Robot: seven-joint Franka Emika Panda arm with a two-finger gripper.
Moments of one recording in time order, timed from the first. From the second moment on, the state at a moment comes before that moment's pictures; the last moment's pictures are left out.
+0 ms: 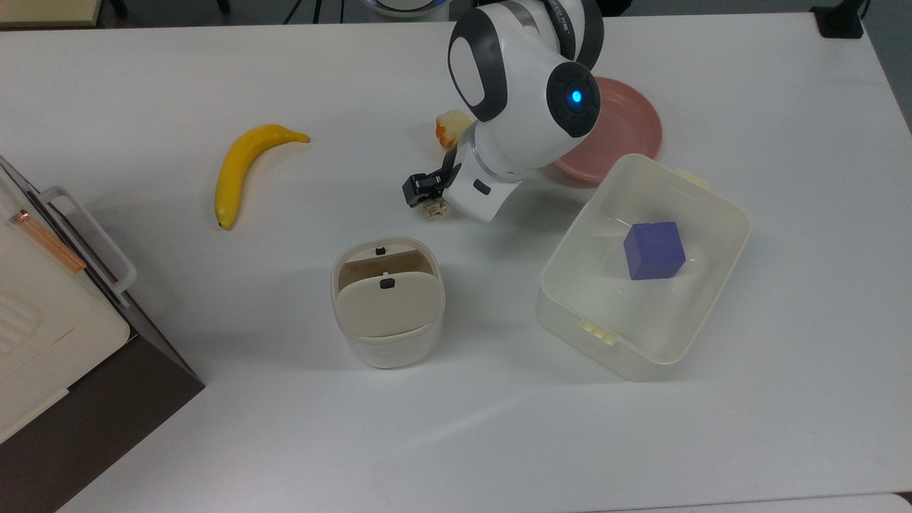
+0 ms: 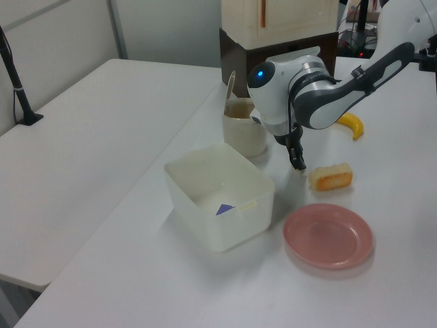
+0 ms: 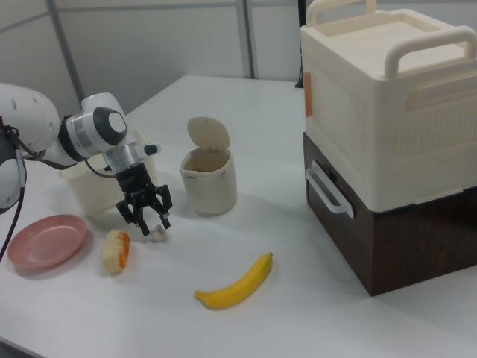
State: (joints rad) arm 0.00 0.50 0.32 -1.67 -0.53 1.78 0.13
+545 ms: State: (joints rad) arm -0.03 0.50 0.32 -1.67 -0.53 1.78 0.12
